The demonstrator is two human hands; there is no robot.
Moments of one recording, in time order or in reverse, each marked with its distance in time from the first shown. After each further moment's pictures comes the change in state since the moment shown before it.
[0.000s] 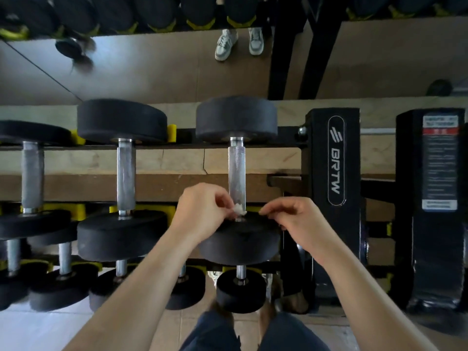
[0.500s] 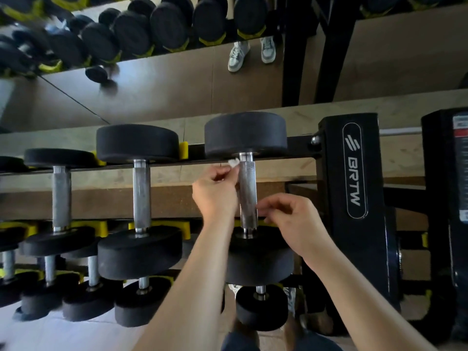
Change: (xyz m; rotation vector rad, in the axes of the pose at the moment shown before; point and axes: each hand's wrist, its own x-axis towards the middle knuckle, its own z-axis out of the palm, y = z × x) left_hand 0.052 0.028 0.020 -0.815 0.602 -0.297; right_hand 0.022 -0.016 0.021 0.153 0.082 -0.111
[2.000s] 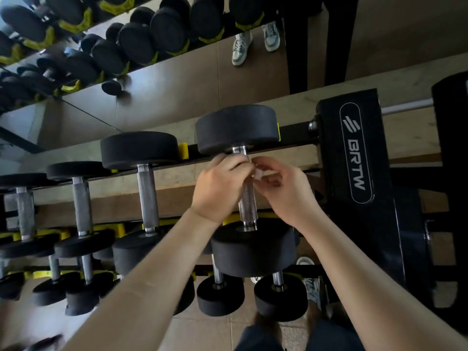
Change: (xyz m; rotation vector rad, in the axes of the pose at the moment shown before) left_hand 0.012 0.001 -0.013 0.887 -0.299 1.343; right_hand 0.029 -0.004 -0.004 -0.107 0.032 -0.269
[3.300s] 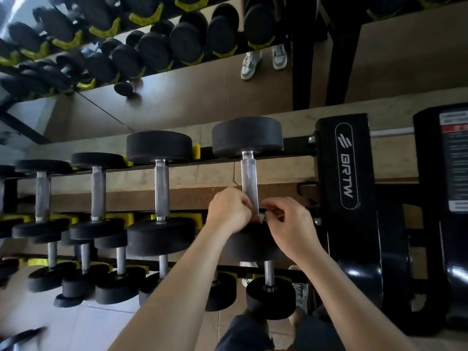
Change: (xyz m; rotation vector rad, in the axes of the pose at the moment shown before) left_hand -0.018 0.043 -0.031 -0.366 -0.616 -0.973; right_hand -0.061 0.003 0.006 -0.245 0.057 -0.016
